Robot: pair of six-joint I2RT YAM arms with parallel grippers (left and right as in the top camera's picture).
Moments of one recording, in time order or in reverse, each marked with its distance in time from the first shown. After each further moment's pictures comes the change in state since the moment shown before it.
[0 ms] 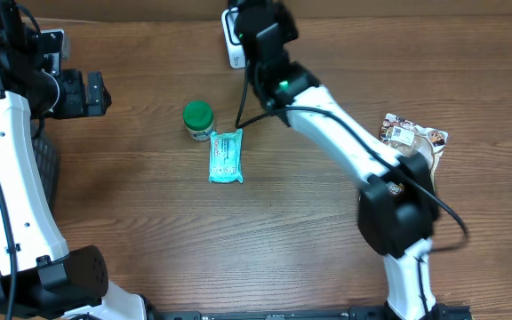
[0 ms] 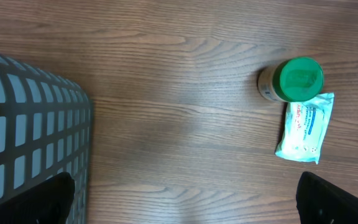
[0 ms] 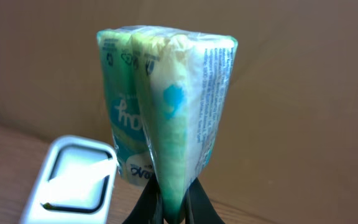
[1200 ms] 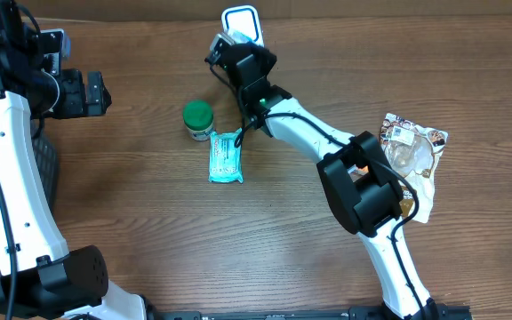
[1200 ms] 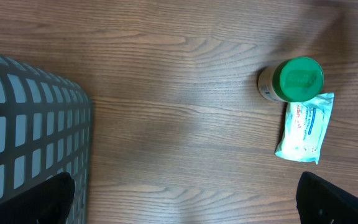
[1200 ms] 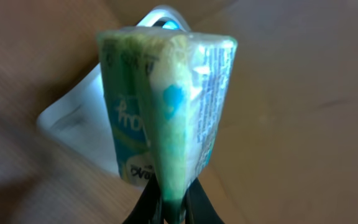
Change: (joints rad) left arm 0.000 0.000 0.000 -0.001 0.001 0.000; right arm 0.023 0.216 -0.003 -0.051 -0.046 -0.384
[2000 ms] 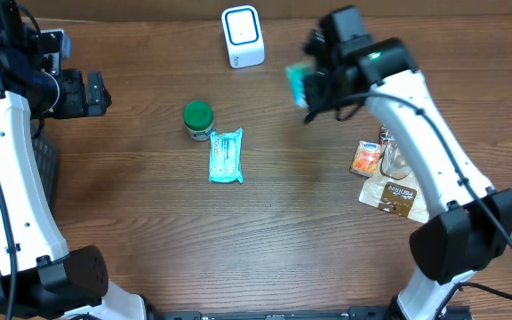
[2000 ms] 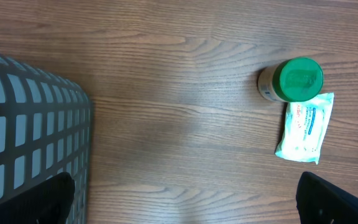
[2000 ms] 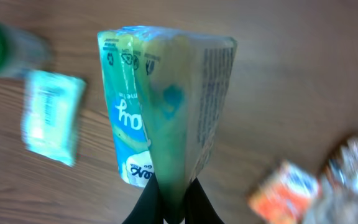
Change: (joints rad) left arm 0.000 0.000 0.000 0.001 0.000 0.000; right arm -0.303 -0.496 -0.007 -1.180 -0.700 0.822
